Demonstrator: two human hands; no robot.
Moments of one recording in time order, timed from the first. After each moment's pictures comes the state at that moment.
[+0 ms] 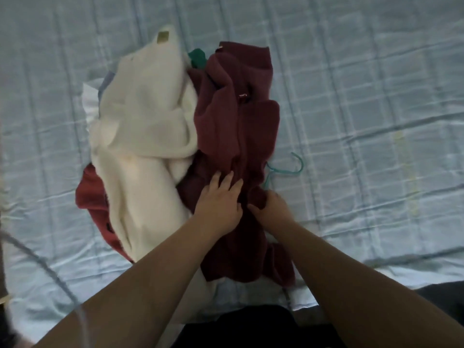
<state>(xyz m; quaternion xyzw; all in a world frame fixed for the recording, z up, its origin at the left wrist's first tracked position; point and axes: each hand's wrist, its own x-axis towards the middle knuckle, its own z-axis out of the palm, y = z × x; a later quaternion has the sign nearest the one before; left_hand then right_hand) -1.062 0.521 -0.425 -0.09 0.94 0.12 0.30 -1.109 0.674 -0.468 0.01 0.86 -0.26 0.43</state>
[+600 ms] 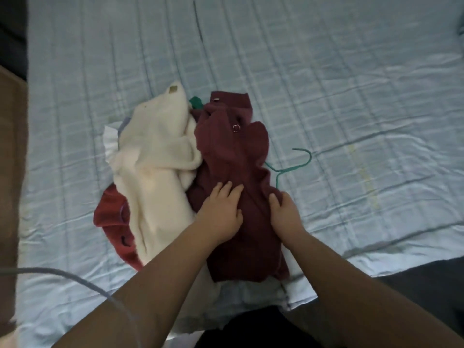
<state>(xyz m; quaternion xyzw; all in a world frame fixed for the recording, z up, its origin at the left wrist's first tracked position) -1.040 0.534 -0.332 -0.06 0.95 0.19 0.23 -1.082 0.704 -0.362 0.12 0.85 -0.46 0.23</state>
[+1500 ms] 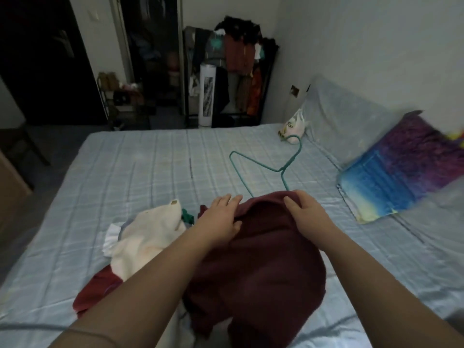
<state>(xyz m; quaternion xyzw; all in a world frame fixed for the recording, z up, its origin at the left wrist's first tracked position) -1.061 0.572 -0.073 0.02 0.97 0.22 -0.01 -1.092 0.801 0.004 -0.12 0.91 -0.39 0.00</state>
